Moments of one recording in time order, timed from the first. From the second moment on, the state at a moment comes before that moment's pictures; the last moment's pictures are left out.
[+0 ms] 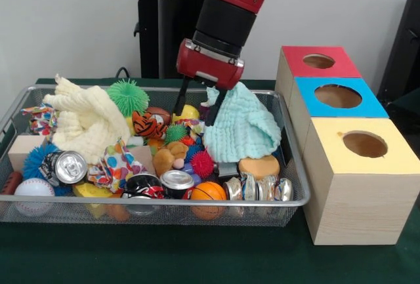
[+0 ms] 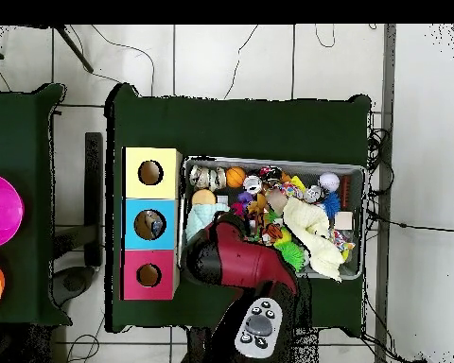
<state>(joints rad) 0.06 -0.53 -0.37 1.78 0.01 0.03 1.67</state>
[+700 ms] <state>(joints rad) 0.11 -0.48 -0.36 1.78 0.09 0.03 1.67</state>
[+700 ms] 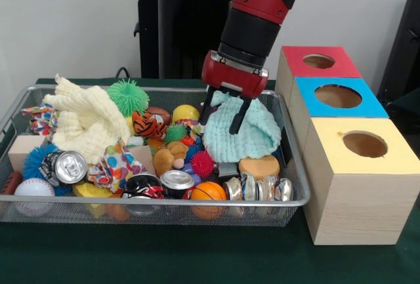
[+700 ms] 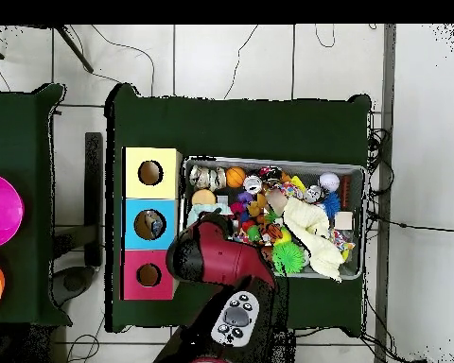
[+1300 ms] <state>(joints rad) 0.09 -0.38 -0.32 1.79 0.09 -0.04 1.67</state>
